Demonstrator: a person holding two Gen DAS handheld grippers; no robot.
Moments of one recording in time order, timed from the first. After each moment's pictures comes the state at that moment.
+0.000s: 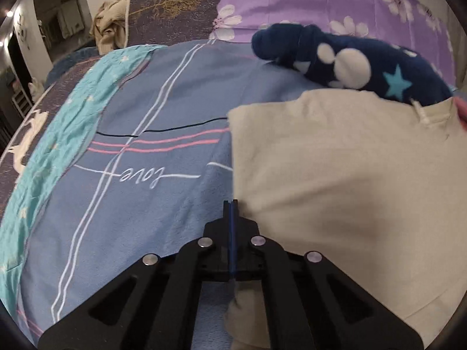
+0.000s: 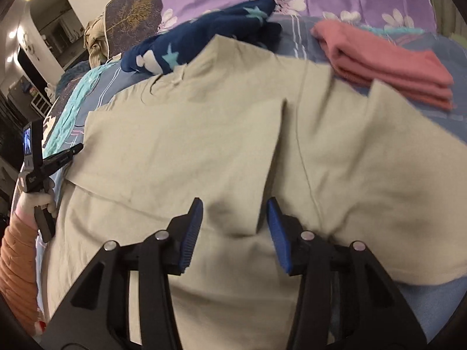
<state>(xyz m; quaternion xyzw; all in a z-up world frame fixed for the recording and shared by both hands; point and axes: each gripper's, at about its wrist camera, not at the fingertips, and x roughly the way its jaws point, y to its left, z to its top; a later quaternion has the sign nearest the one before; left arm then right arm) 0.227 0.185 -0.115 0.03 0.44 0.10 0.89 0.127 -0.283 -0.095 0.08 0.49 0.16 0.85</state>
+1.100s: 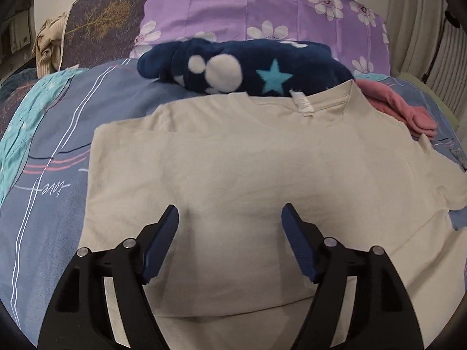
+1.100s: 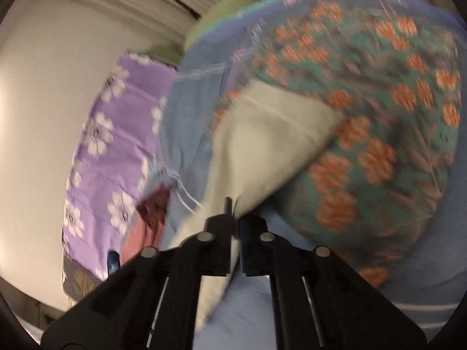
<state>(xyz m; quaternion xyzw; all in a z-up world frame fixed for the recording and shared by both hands) 0.199 0.087 -0.098 0.01 0.42 -0.08 0.91 -0.021 -0.626 -0.068 0.51 0.21 -0.24 0.80</state>
